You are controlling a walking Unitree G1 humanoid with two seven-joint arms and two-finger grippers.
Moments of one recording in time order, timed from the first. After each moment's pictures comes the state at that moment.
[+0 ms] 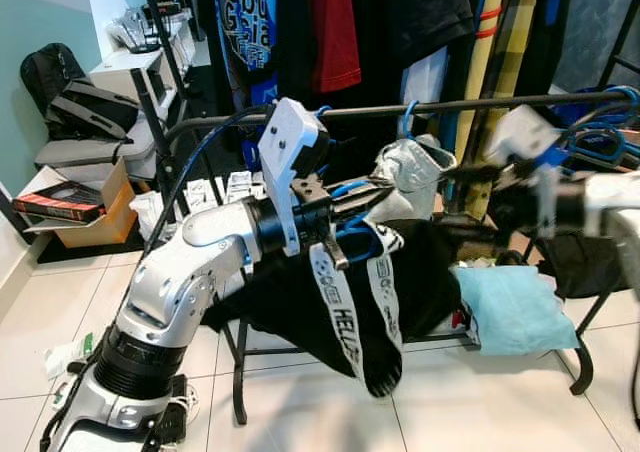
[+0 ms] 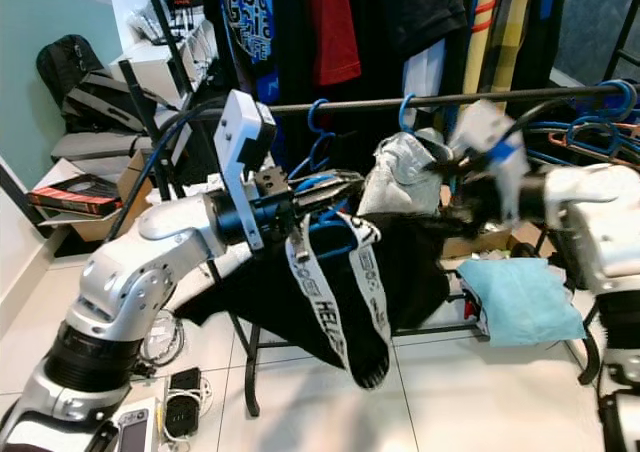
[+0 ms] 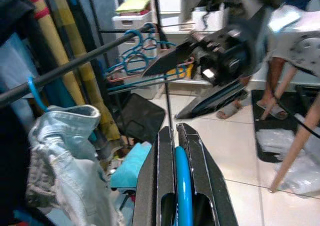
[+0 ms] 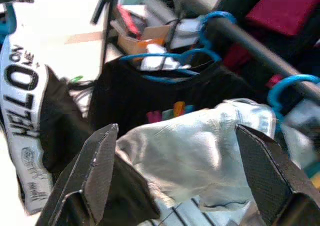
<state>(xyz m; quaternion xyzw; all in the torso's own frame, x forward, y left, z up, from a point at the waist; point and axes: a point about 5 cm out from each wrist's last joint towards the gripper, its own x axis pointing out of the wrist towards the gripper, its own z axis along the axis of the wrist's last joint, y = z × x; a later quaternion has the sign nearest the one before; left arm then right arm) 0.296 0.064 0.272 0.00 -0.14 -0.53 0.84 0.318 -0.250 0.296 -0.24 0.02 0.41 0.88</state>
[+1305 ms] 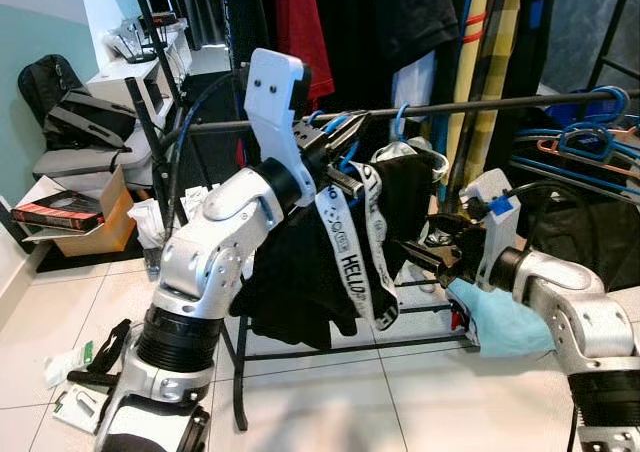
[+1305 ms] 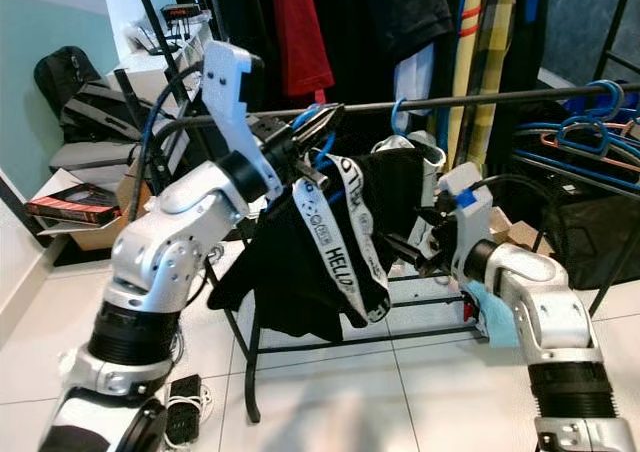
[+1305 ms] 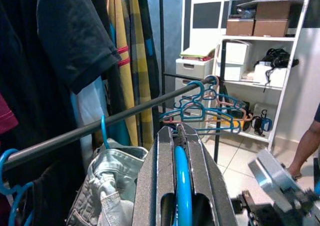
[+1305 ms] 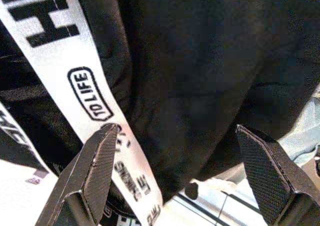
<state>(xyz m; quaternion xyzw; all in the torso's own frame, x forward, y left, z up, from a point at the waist) 0.318 0.059 0.303 -0.09 -0.19 -0.37 0.91 0.319 -0.210 0.188 -0.08 0.09 0.32 0.94</state>
